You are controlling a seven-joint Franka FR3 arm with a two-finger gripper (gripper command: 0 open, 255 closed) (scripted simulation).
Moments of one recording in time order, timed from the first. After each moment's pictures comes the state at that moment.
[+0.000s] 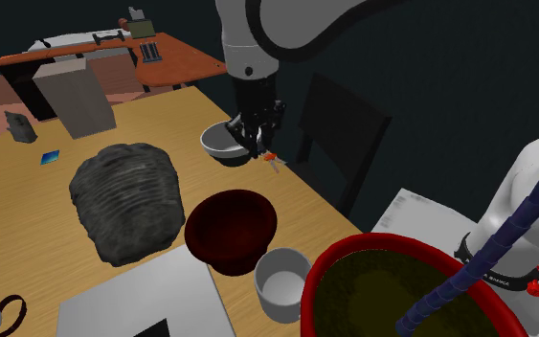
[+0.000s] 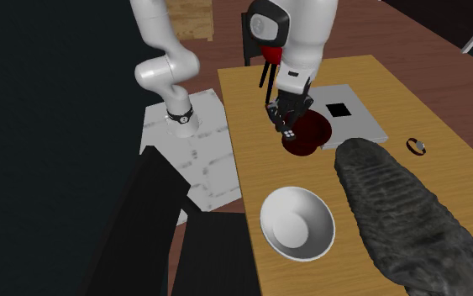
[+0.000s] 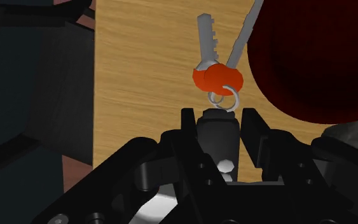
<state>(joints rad) 0.06 -0.15 0.41 -2.03 0.01 1.92 0.57</state>
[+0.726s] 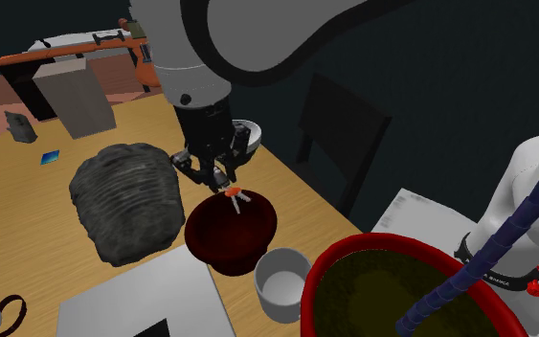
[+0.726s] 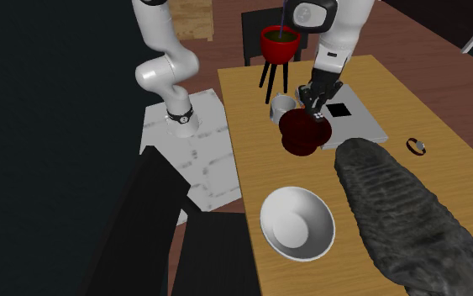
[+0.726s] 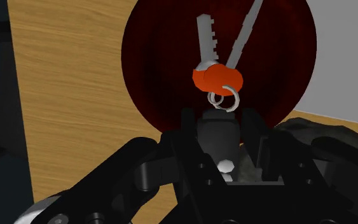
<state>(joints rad) 0.16 0.02 0.55 -1.83 -0.07 1.87 0.83</state>
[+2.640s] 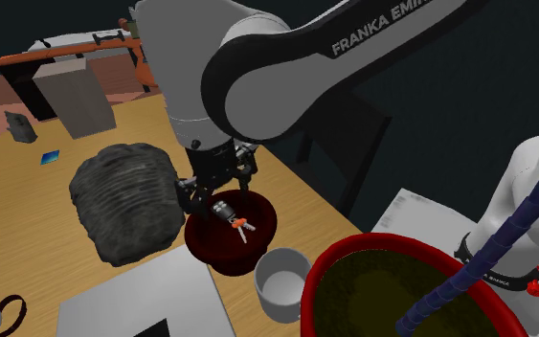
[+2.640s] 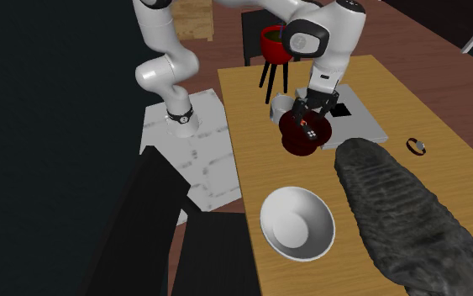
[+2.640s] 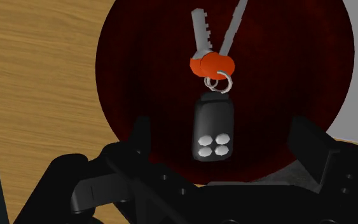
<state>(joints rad) 0.17 0.06 0.56 -1.94 -0.10 2.01 0.87</state>
